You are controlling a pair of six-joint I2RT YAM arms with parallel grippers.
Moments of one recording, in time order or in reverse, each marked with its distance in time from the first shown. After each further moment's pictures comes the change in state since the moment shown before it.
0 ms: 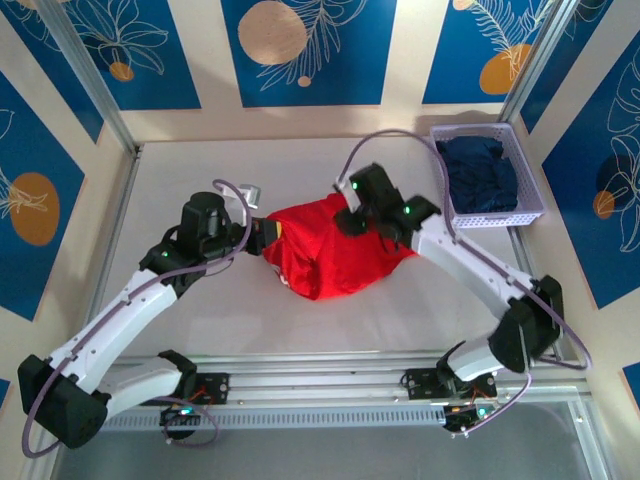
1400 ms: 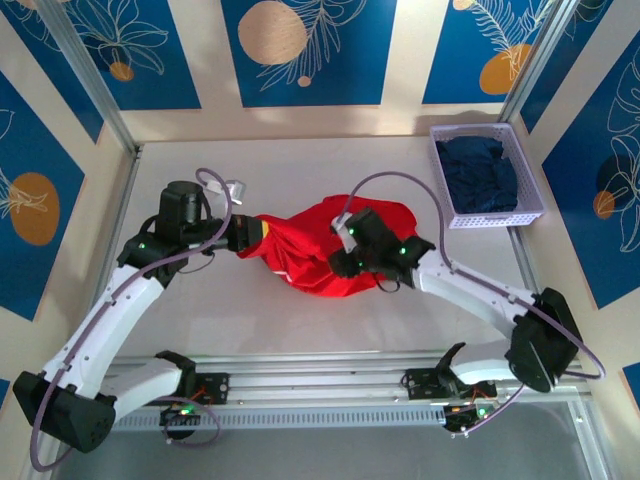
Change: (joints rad) left arm 0.137 -0.009 0.121 -0.233 0.206 0.042; right arm 0.122 -0.107 -0.302 0.180 -0.074 0.159
